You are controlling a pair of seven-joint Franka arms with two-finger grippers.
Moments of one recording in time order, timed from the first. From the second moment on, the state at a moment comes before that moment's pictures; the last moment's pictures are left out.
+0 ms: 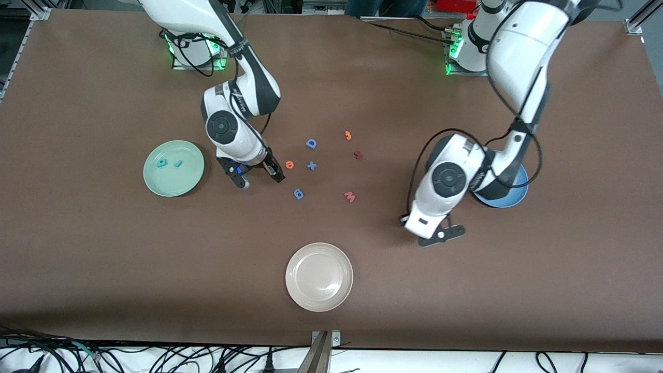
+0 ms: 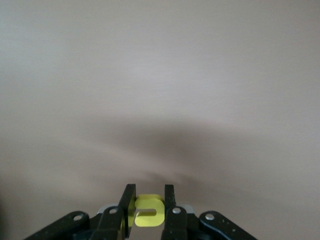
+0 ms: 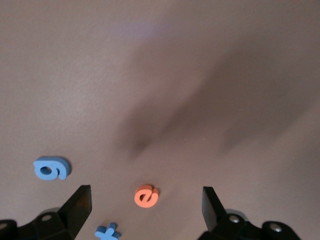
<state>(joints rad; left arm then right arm) -0.17 0.64 -0.20 -1.64 0.22 2.22 -0.74 0.69 0.48 -0.12 -1.97 0.31 2.38 1.22</state>
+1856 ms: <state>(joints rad) 0.19 0.21 -0.20 -2.11 0.22 2.23 -0.19 0.76 0.59 -0.12 -1.92 0.31 2.44 1.29</state>
